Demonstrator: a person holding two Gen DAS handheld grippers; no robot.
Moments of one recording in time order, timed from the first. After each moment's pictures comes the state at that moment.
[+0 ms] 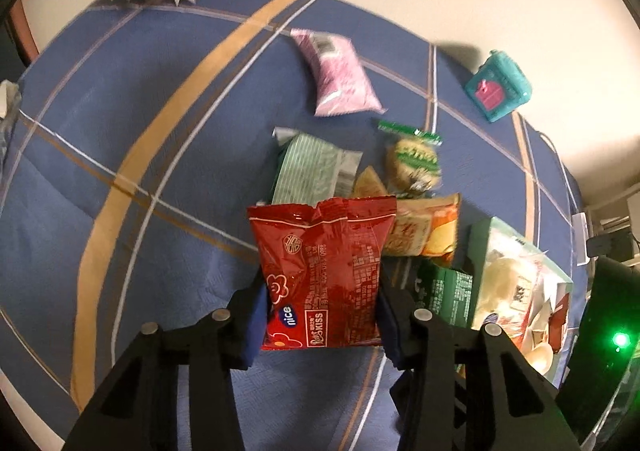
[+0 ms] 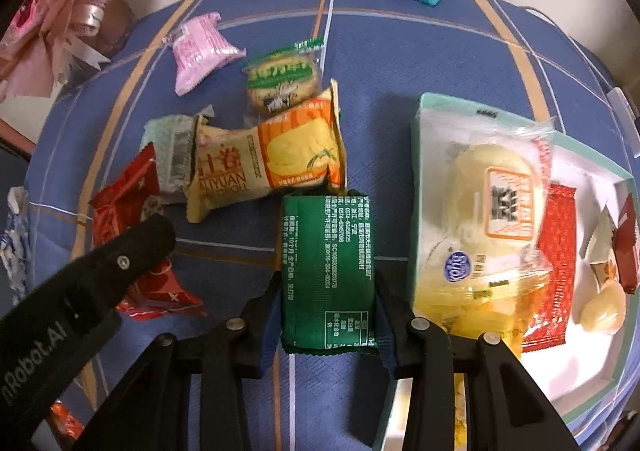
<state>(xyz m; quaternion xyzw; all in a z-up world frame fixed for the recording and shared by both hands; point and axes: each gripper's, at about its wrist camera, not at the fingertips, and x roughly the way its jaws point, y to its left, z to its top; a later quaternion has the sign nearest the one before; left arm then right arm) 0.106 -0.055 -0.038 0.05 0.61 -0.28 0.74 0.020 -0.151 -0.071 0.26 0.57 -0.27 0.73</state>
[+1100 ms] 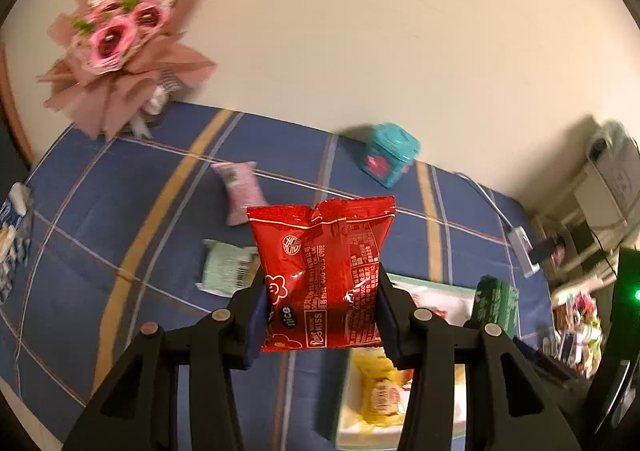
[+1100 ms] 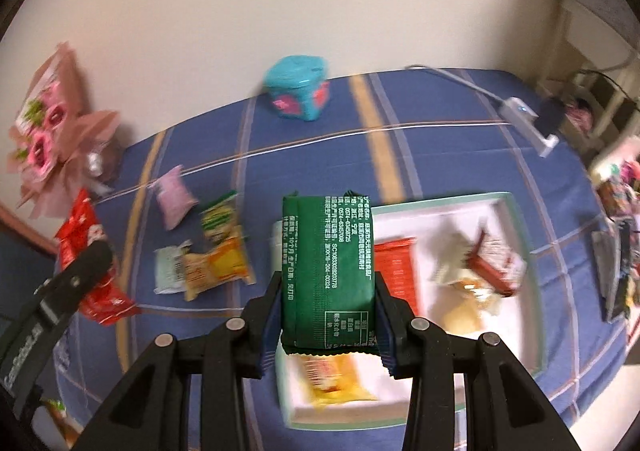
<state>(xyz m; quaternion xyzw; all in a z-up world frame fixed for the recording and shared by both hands) 0.040 -0.092 0.085 0.05 0.47 -0.37 0.80 -0.086 -0.215 0.067 0.29 0.45 -0.37 0.76</state>
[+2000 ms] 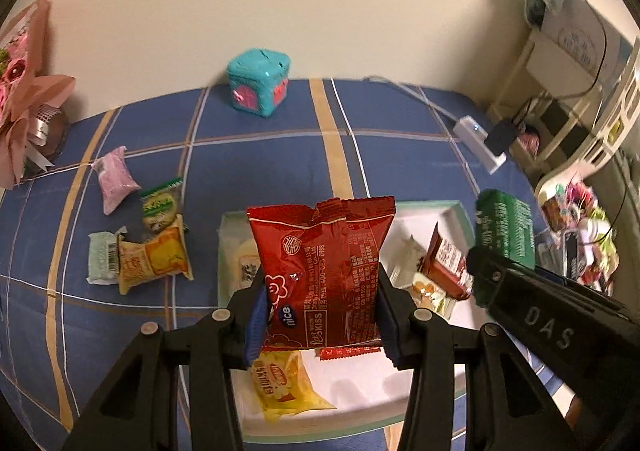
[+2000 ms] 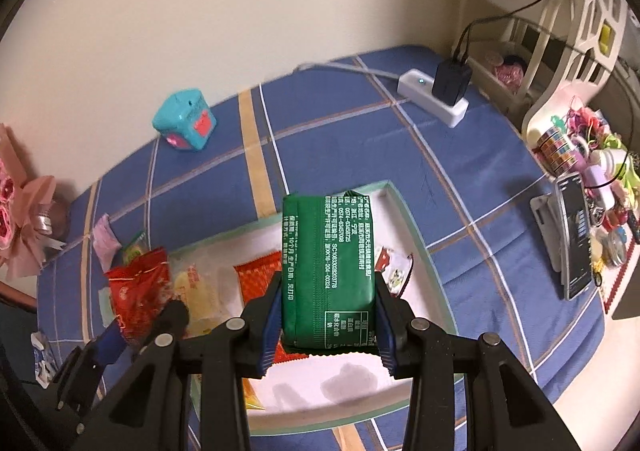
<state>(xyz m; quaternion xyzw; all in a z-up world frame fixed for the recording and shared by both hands) -0.074 -0.197 0.039 0.19 0.48 -0.45 0.73 -0.184 -0.286 0.061 0.34 0.44 -0.44 0.71</state>
